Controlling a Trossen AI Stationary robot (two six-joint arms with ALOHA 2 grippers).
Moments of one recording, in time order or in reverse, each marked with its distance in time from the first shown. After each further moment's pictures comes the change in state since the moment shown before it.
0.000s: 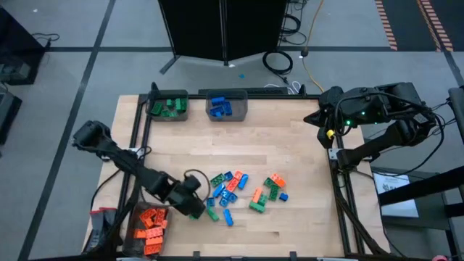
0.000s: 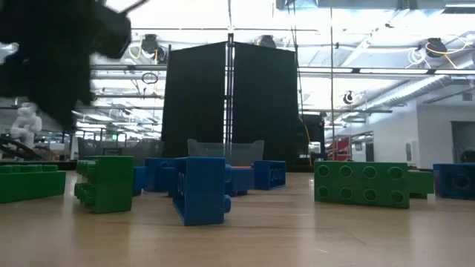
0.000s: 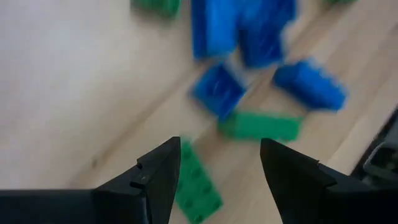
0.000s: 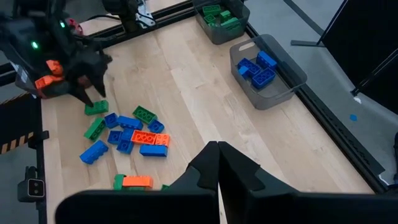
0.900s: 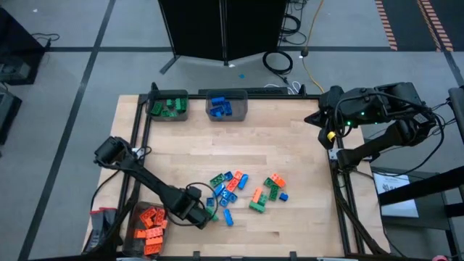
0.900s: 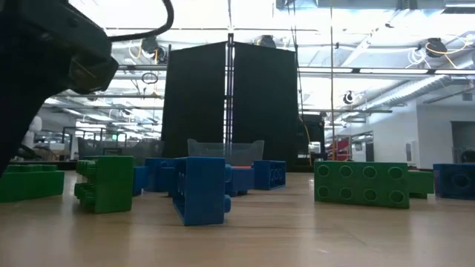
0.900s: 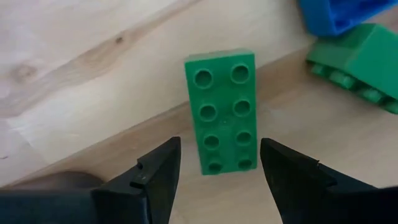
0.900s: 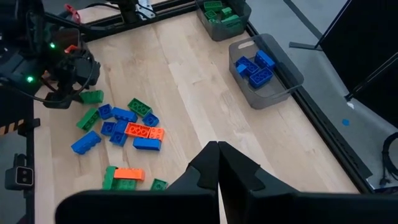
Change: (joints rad) left arm -0.015 0.326 0.301 -0.369 0.253 -0.313; right arm 0.000 0.000 0.000 -0.018 0.000 -0.057
